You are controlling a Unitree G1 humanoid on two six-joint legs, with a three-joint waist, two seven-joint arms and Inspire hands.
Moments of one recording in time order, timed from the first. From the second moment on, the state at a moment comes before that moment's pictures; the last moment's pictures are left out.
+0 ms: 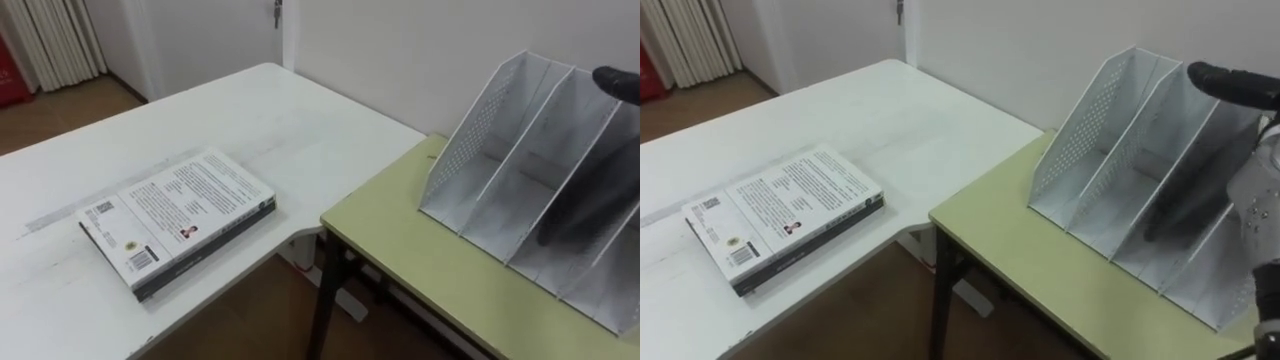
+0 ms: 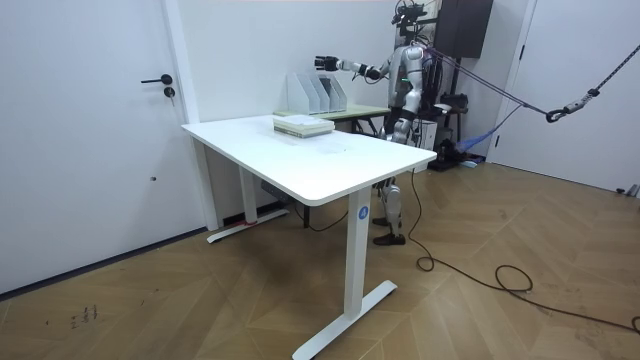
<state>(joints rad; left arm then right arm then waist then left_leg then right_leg) 0.19 0.26 0.03 1.08 -0.42 0.16 -0.19 -0.67 -0.61 -0.17 0.51 0.50 0.20 -0.39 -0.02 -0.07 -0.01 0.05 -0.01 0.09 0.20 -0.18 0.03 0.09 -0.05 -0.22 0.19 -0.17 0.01</state>
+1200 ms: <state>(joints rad) 0.07 0.32 -0.14 1.15 -0.51 0.15 -0.31 0.01 -0.49 0.40 0.57 0.03 0.28 0.89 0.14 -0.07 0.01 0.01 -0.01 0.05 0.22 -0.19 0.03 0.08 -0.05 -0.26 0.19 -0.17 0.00</state>
